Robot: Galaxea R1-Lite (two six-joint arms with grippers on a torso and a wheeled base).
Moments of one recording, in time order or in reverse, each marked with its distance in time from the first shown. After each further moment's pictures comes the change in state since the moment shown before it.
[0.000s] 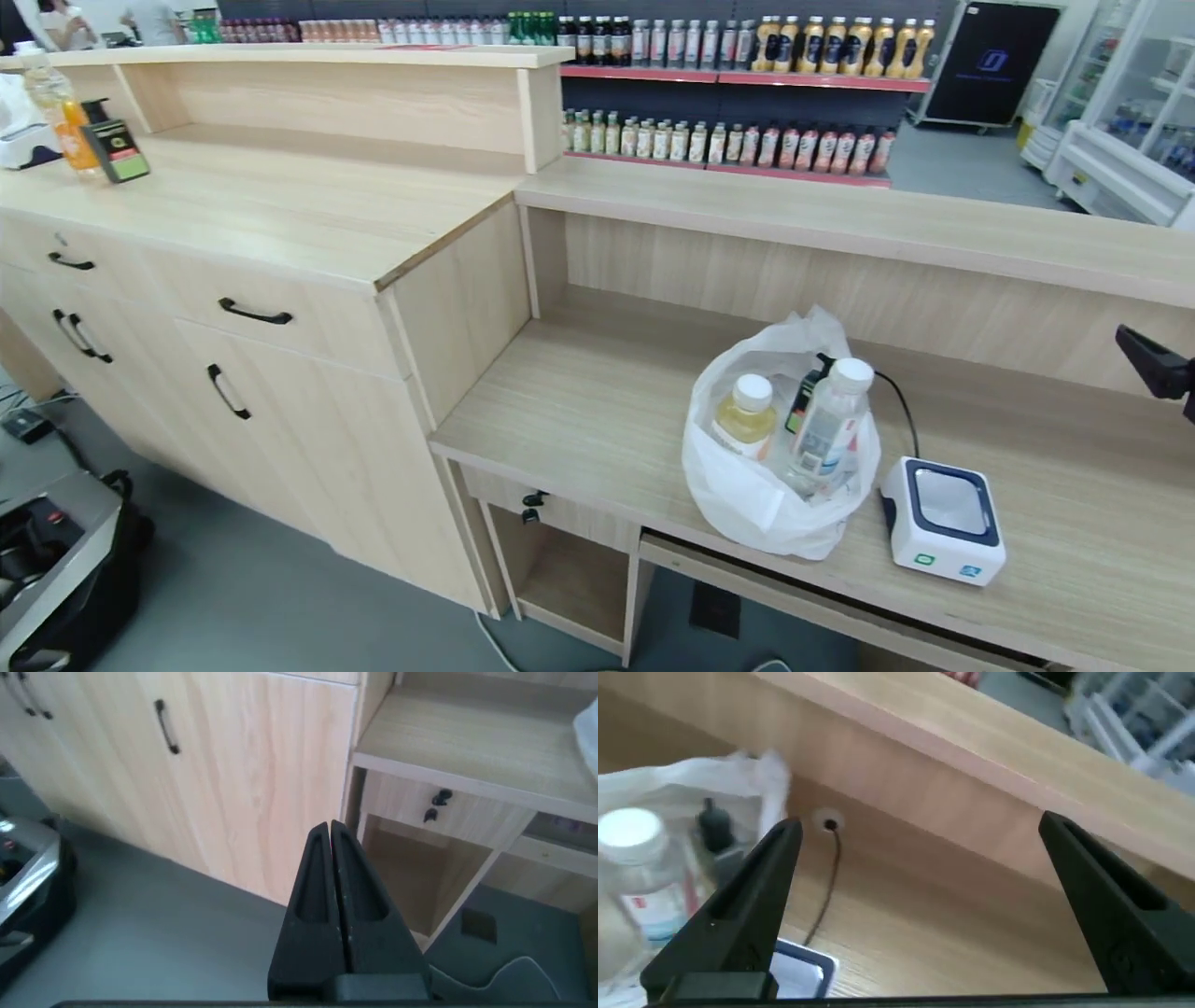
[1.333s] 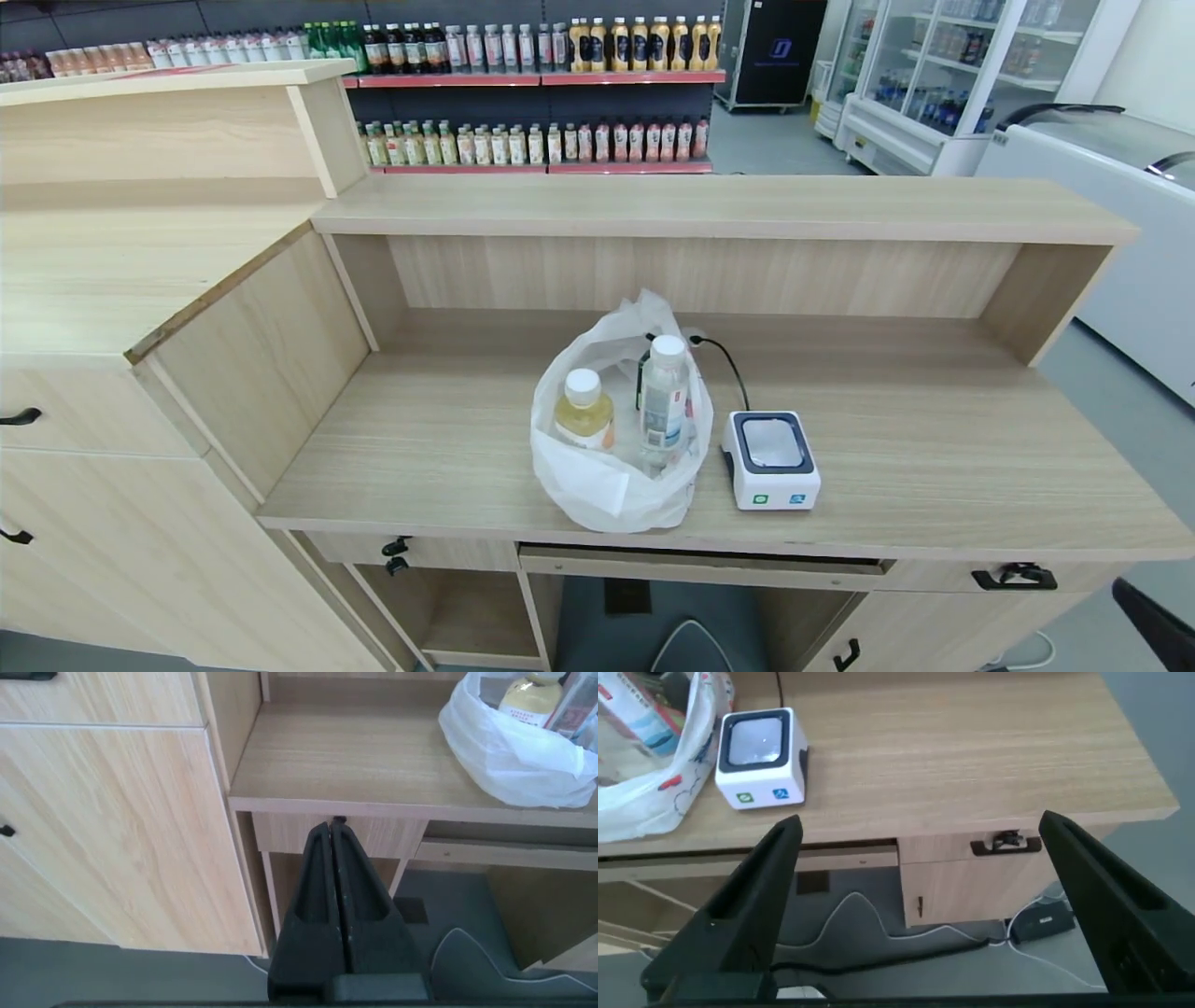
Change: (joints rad) left arm 0.002 0.000 0.000 0.000 0.000 0.000; right arm 0.116 -0.633 0.444 0.434 0.044 0.313
